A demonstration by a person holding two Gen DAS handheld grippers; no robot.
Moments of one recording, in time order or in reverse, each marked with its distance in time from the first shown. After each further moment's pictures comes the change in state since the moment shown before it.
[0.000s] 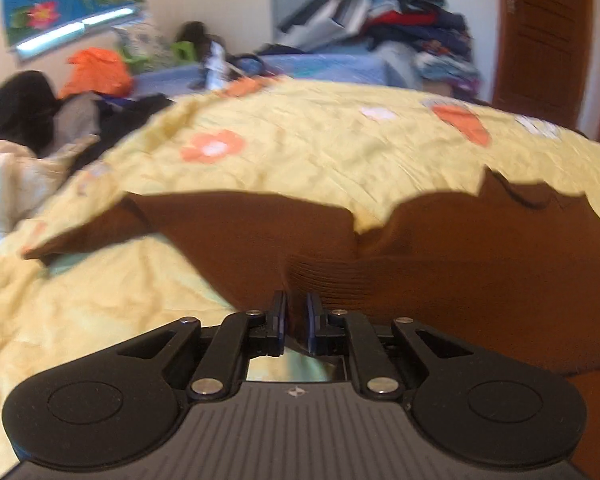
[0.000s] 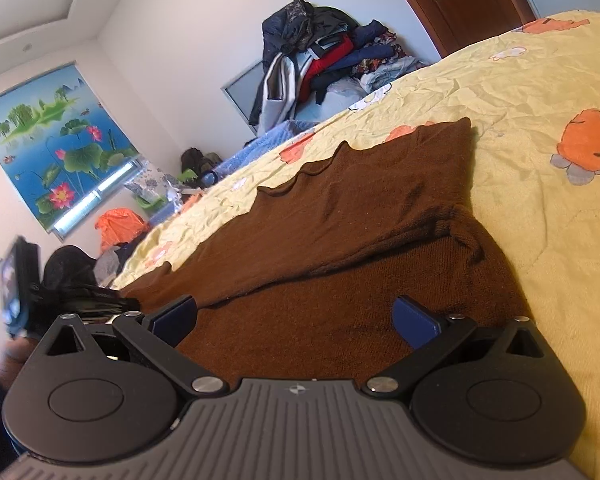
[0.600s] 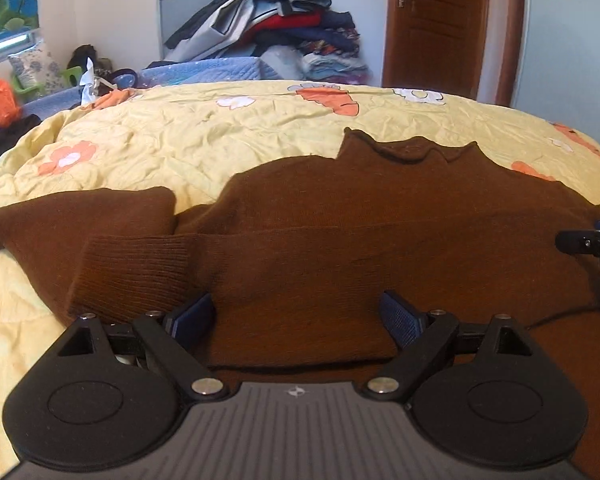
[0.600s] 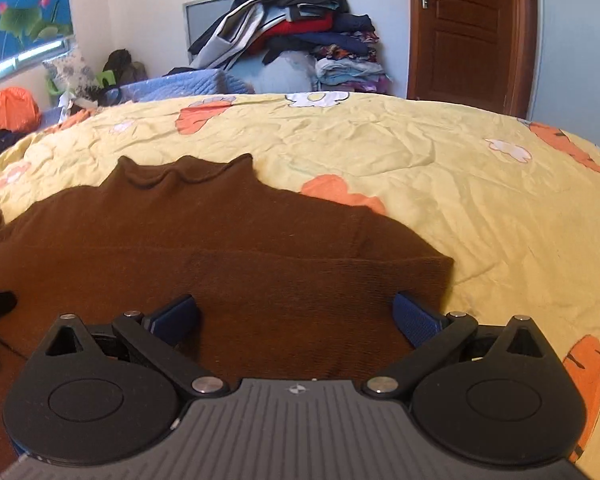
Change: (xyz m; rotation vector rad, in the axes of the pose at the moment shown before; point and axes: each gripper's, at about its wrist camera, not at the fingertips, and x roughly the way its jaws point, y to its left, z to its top) left arm 0.043 -0.049 -0.042 0.167 -0.022 -0.343; right arm 0.114 -0.029 0.084 -0.394 0.132 -0.383
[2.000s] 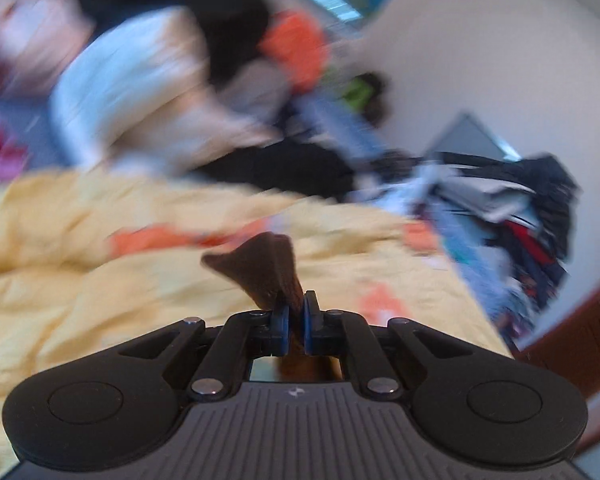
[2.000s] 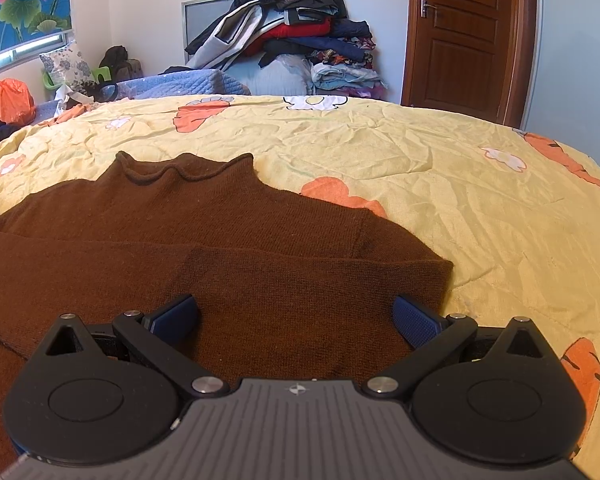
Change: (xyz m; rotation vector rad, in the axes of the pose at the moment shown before) left arm -0.086 0.268 0.059 -0.854 -0.294 0.312; right arm -0.004 0.009 0.003 -0.033 -0.007 -0.029
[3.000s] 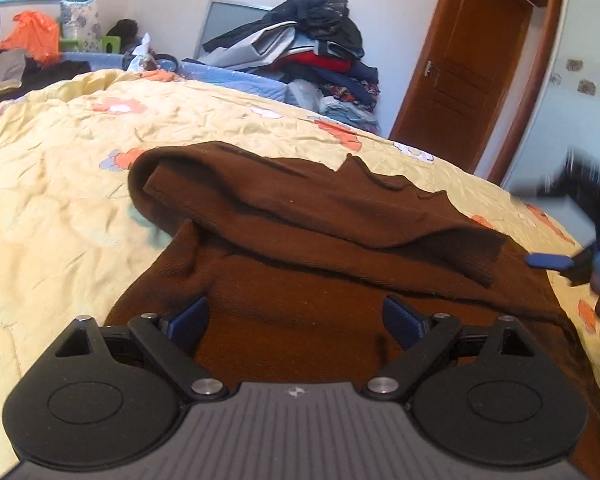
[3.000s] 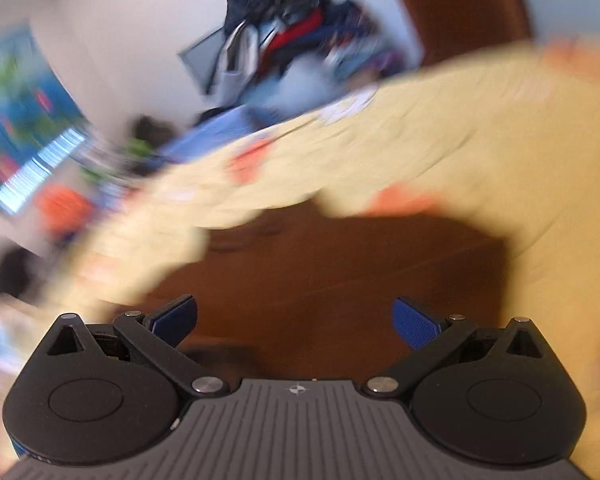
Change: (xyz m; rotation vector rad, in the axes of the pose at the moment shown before) left arm -0.116 -0.059 -0.251 0.569 0.250 -0.397; right arm -0.028 -0.011 0.031 0.477 0.065 0.386
